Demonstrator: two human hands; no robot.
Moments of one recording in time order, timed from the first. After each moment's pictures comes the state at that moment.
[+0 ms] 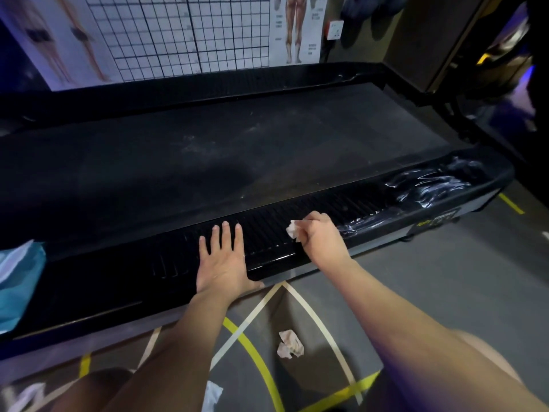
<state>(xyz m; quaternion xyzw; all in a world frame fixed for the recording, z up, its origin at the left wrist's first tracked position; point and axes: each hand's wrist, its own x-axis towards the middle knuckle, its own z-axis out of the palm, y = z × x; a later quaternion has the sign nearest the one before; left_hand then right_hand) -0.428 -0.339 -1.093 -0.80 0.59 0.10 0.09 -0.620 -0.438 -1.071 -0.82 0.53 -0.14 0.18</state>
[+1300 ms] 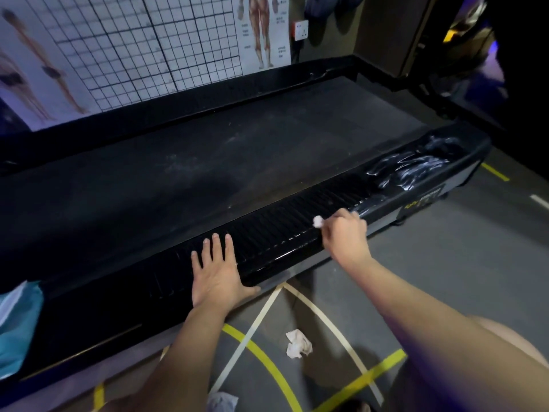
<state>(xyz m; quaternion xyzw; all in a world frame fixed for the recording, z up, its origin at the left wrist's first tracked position) -0.429 -0.338 -1.088 -0.80 0.59 0.09 0.09 -0.676 -0.438 -1.072 -0.76 0.63 -0.16 0.06</state>
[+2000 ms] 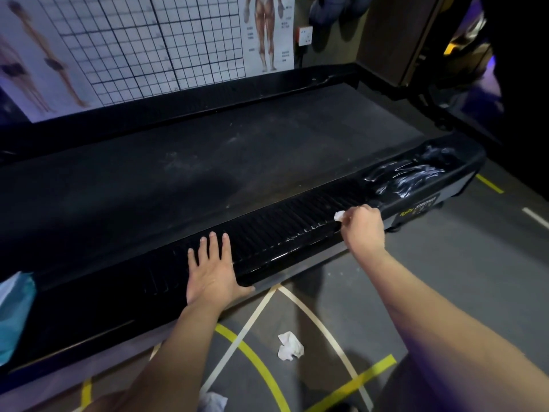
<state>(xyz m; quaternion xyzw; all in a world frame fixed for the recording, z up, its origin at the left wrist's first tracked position) -0.429 -0.338 -1.088 -0.79 0.60 0.08 0.11 -0.706 -0.464 -1.059 -0.67 0.71 -0.19 0.08</state>
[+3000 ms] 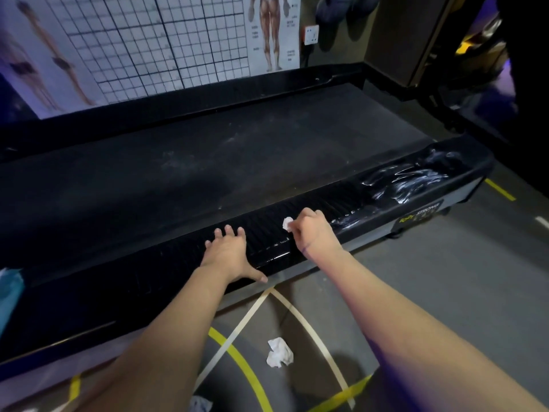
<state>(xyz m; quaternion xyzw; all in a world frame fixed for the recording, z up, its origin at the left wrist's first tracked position) -0.471 -0.400 -1.054 -0.76 0.59 0.21 0.14 -0.657 -0.469 -1.060 -0.83 0.53 -0.06 0.15</state>
